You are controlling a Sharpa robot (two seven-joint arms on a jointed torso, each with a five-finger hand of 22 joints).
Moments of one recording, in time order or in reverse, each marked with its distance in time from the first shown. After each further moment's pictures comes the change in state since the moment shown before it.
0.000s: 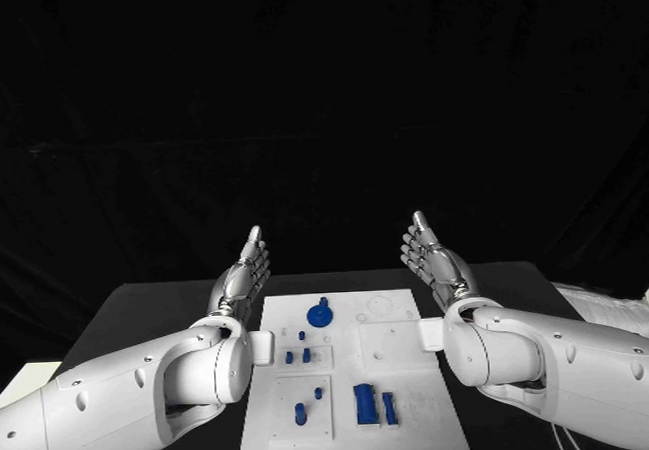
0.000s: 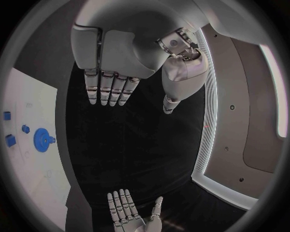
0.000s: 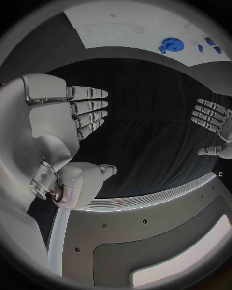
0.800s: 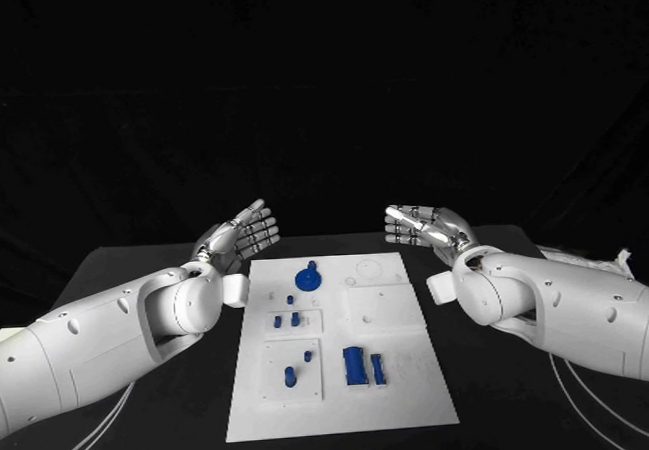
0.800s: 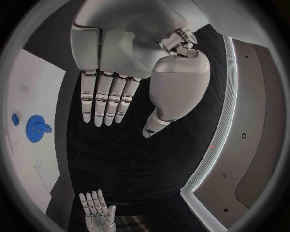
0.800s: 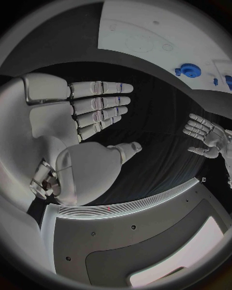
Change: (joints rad) left arm 0.082 0.054 -0.030 -0.253 0.162 0.444 -0.091; left_hand 0.599 -0.074 0.180 0.007 0.114 0.455 0.128 0.018 0.016 0.476 0.111 0.044 0.015 0.426 0.101 0.154 0.057 0.115 0.351 0.162 0.013 0.169; right arm -0.004 0.016 0.047 -0.240 -0.213 0.331 -0.126; right_hand 0.654 0.002 0.007 0.012 0.086 0.440 0.121 0.012 0.114 0.504 0.095 0.012 0.093 0.508 0.039 0.025 0.128 0.125 0.477 0.138 0.108 0.103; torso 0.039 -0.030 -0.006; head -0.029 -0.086
